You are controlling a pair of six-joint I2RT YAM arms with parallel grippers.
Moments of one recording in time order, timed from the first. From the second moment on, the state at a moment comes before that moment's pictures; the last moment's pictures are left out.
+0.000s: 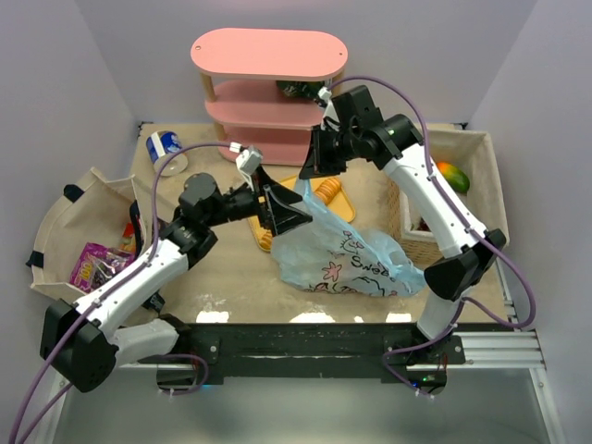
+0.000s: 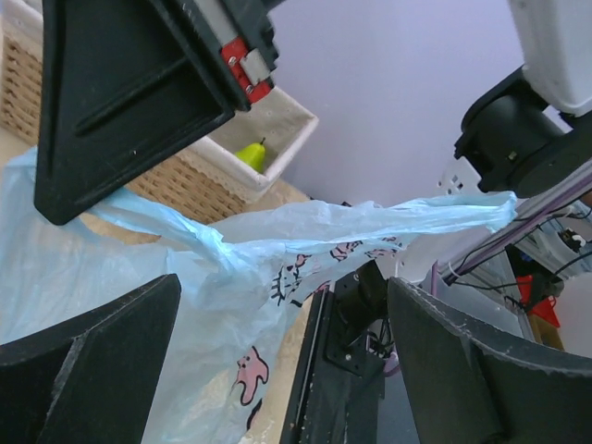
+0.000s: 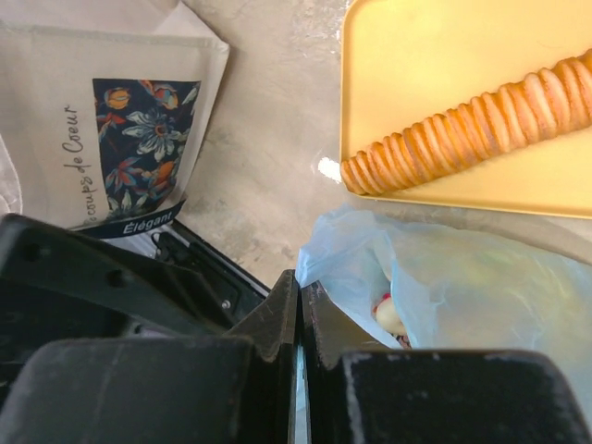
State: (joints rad) left arm -0.55 1.13 0.86 0.36 0.73 -0.59; right arm 0.59 1.78 2.09 -1.09 -0.28 0.51
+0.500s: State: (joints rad) left arm -0.63 1.25 0.92 0.30 0.46 -0.59; right arm 0.56 1.78 2.10 -1.11 -0.34 0.49
